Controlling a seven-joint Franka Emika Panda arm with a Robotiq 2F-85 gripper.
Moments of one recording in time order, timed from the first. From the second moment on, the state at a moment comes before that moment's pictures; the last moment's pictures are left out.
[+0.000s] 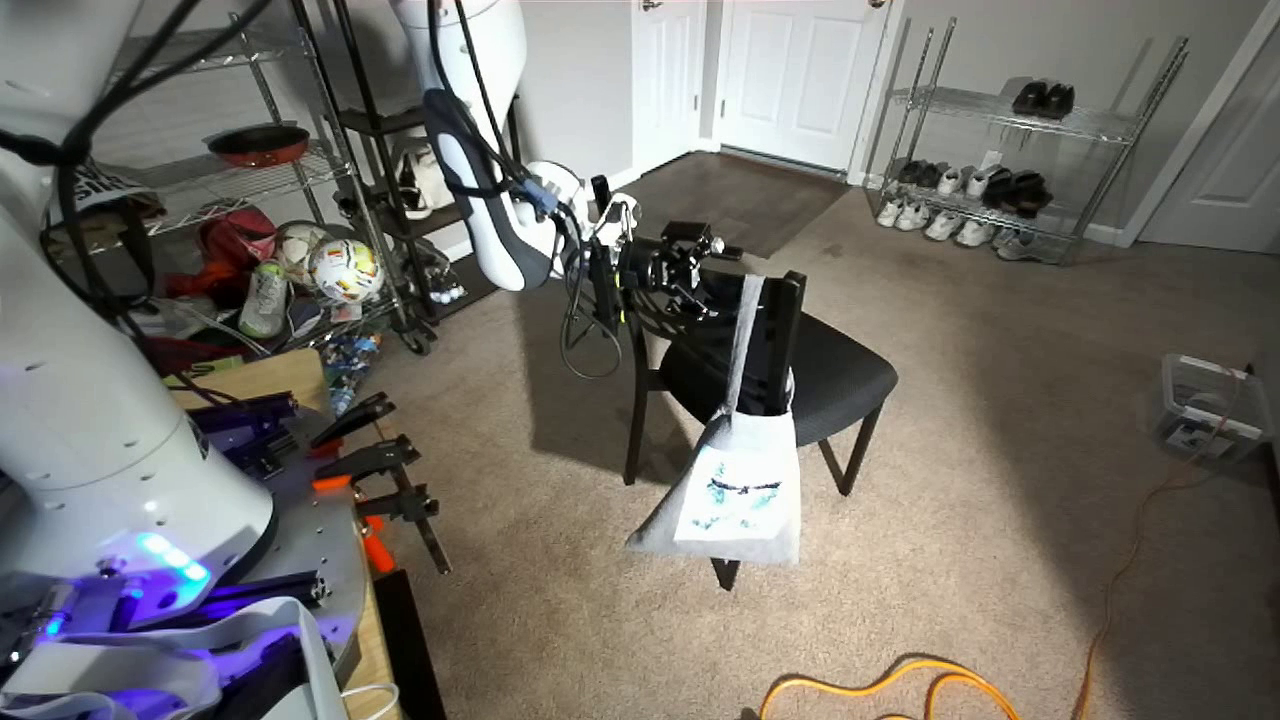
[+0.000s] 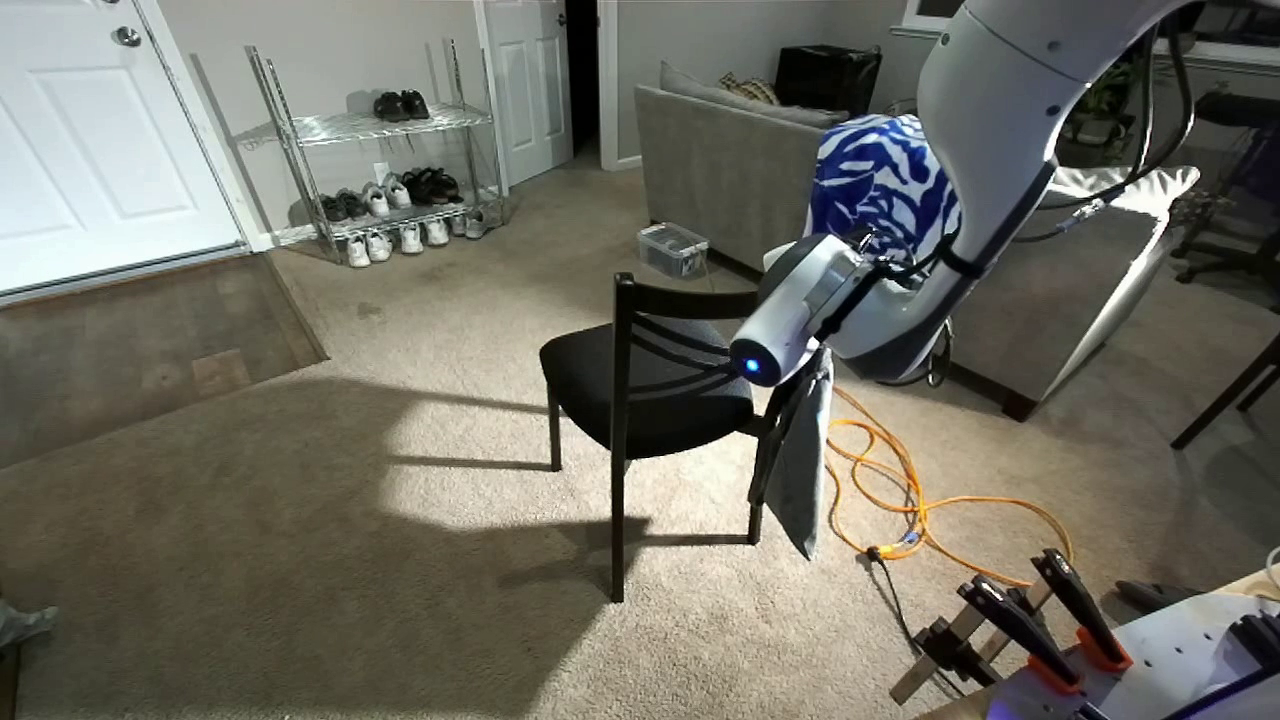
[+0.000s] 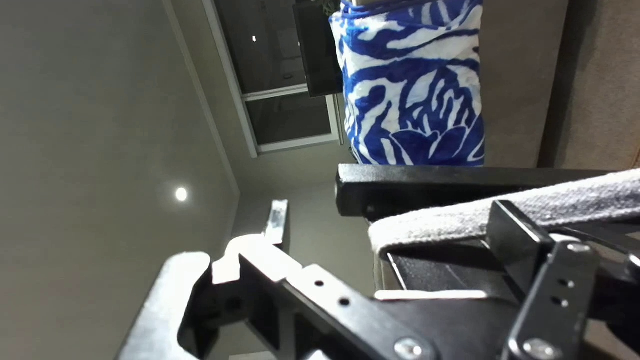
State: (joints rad) arm 0.13 0.74 0.20 -2.02 -1.96 1.56 1.36
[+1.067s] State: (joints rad) arm 0.14 0.76 0.19 -2.00 -1.96 1.59 1.36
